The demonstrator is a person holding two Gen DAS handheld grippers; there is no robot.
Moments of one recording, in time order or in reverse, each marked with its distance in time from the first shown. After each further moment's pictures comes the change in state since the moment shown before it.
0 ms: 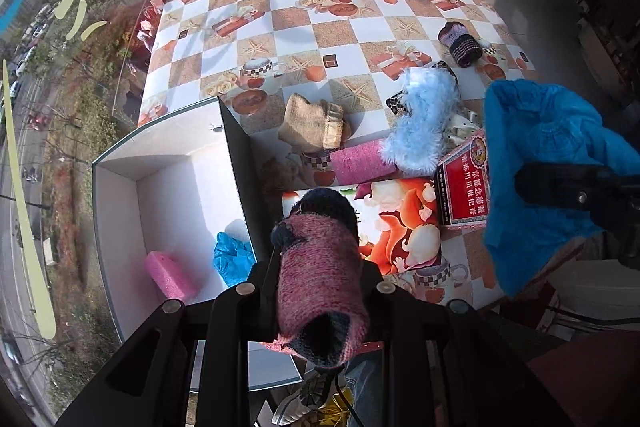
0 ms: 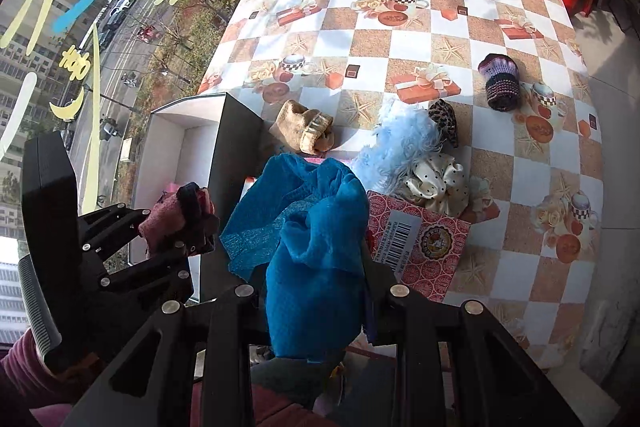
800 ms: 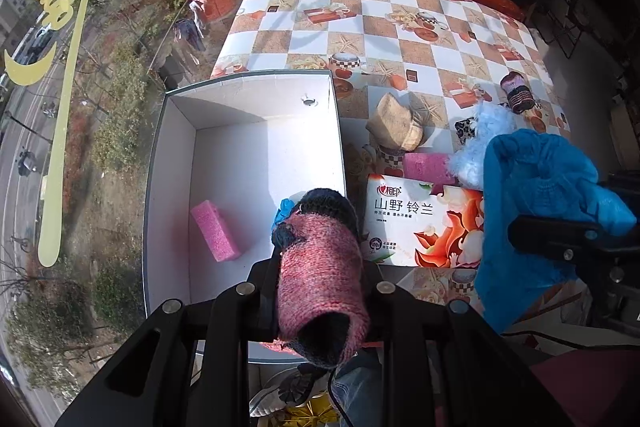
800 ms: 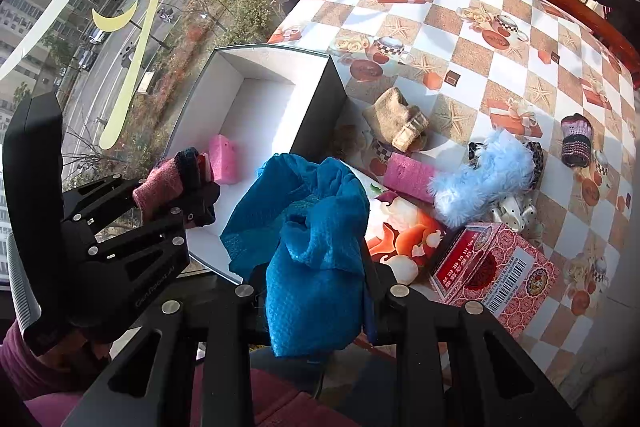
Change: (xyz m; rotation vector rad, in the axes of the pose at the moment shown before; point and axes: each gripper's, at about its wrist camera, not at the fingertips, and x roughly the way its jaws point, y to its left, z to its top) left arm -0.017 0.073 -0.041 -0.240 -0.043 0.028; right arm 0.026 0.088 0.005 -0.235 0.073 0.002
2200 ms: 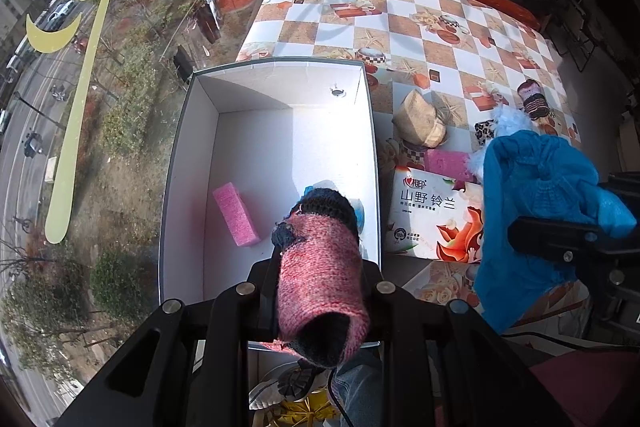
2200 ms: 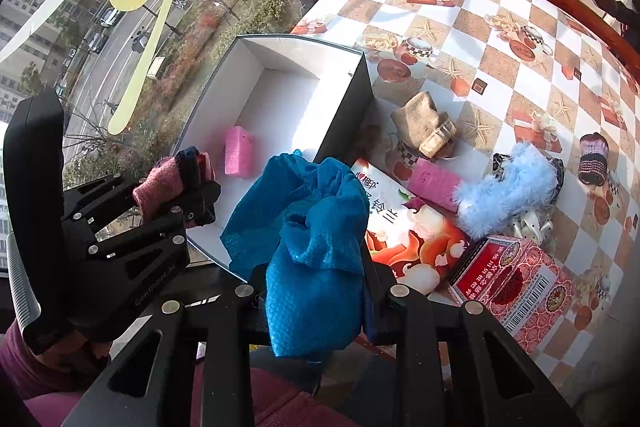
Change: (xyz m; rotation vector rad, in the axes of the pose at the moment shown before) left arm 0.001 0.023 -0.009 -0.056 0.009 0.020; right arm 0.013 0.021 0.007 -0.058 0.023 0.015
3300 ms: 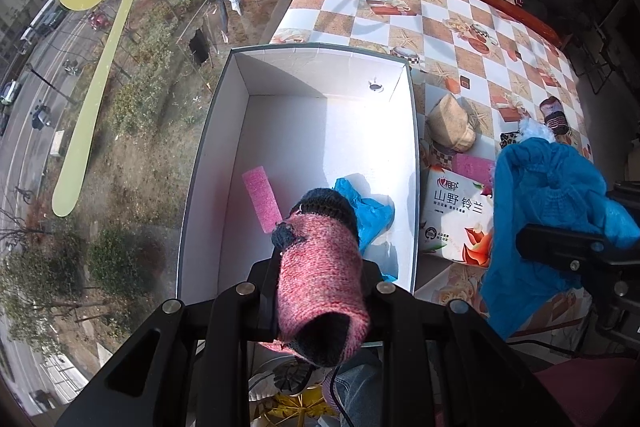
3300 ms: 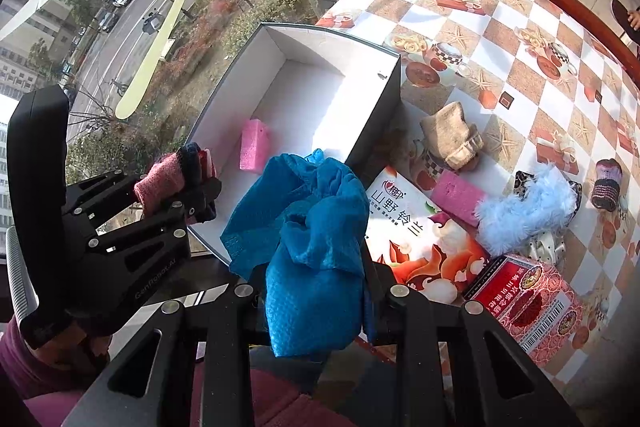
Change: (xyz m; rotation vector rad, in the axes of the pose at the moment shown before) left arm 0.007 0.033 -0.006 -0.096 0.019 0.024; right arm 0.015 0.023 0.012 -0.067 0.026 0.003
